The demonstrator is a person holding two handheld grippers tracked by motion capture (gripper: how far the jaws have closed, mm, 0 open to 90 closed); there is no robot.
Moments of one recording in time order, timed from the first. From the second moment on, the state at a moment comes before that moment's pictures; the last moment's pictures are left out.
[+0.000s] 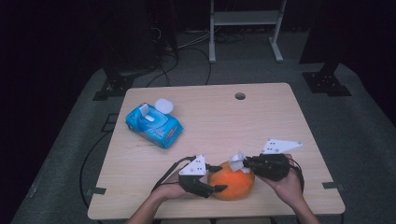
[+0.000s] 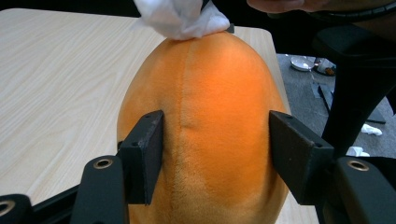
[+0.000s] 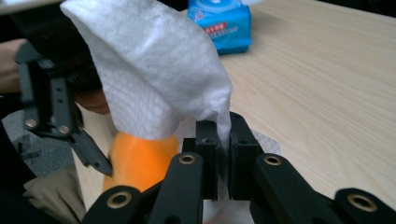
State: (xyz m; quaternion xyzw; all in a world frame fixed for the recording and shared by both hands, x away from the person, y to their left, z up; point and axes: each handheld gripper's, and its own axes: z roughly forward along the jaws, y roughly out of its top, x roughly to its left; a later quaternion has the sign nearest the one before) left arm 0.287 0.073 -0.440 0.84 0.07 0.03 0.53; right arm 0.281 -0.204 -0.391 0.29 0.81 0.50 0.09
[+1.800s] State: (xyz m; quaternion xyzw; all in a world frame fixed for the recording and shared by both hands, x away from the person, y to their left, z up) left arm 0.295 0.081 -0.432 0.82 0.11 0.07 0.55; right arm 0.284 -0.224 -0.393 0.33 0.79 0.52 0.07
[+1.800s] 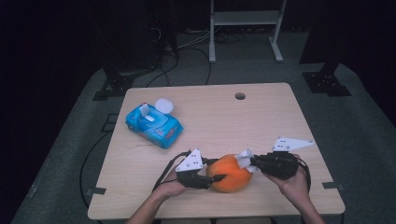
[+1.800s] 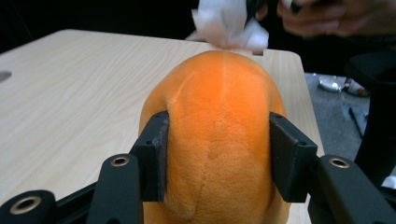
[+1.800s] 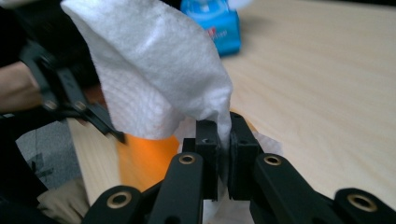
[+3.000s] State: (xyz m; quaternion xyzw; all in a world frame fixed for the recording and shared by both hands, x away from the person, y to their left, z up) left arm 0.297 0.079 -0.438 0.83 0.11 0.06 0.54; right arm 0.289 -0.229 -0.407 0.35 0.78 0.52 0.06
